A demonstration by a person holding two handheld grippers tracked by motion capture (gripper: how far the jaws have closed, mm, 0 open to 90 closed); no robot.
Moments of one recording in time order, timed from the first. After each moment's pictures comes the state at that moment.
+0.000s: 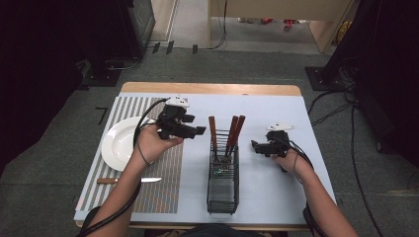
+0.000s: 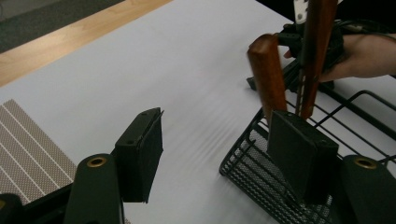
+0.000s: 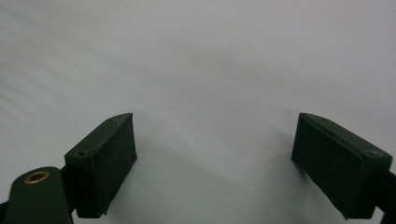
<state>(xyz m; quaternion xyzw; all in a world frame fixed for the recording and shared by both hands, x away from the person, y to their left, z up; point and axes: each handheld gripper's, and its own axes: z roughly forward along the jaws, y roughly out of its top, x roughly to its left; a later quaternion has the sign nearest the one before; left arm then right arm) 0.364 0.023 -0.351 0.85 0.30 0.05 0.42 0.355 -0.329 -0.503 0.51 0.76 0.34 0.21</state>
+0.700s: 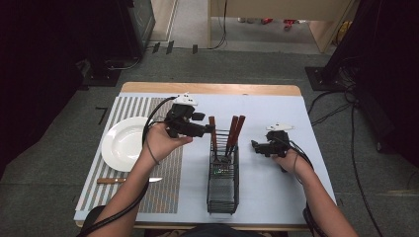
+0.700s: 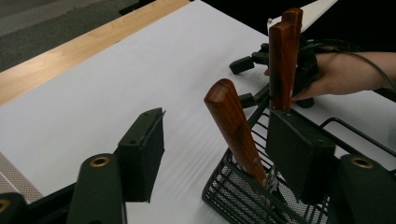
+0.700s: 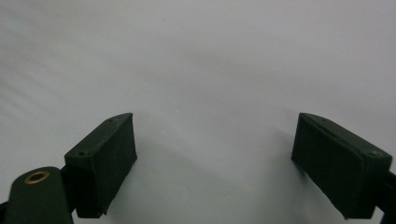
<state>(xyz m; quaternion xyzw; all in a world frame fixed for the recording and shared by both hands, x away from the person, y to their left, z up) 0.364 0.002 -0.346 0.85 0.28 0.05 0.44 0.355 -0.329 -0.503 0.51 0.76 0.34 0.21</state>
